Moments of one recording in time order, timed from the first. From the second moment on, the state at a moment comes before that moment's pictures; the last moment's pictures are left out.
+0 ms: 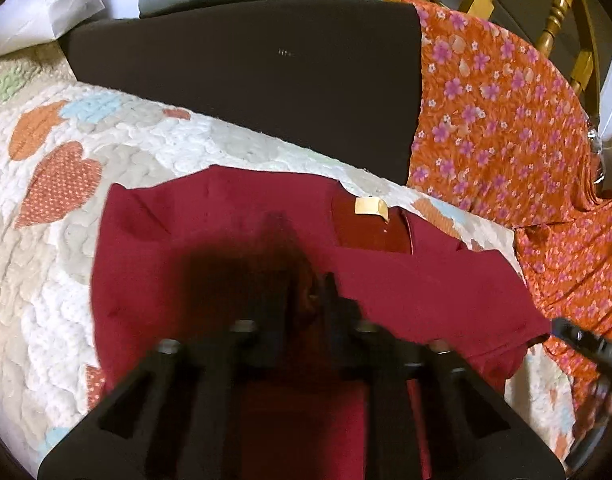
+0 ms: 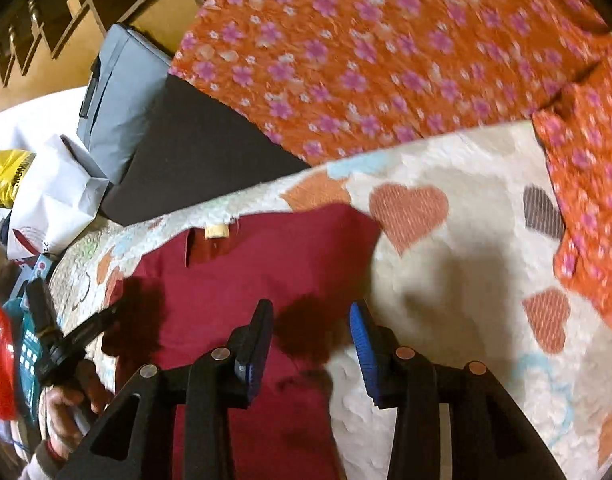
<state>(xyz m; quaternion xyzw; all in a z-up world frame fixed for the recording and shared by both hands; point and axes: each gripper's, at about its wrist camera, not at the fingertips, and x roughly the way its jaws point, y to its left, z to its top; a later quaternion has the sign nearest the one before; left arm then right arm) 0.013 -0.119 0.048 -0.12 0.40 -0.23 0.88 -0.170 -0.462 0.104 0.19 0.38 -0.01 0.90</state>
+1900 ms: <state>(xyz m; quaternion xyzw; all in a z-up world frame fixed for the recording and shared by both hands) -0.181 -0.025 0.045 -0.10 0.53 -0.18 0.82 -0.324 -0.411 0.050 0.21 0.54 0.00 0.81</state>
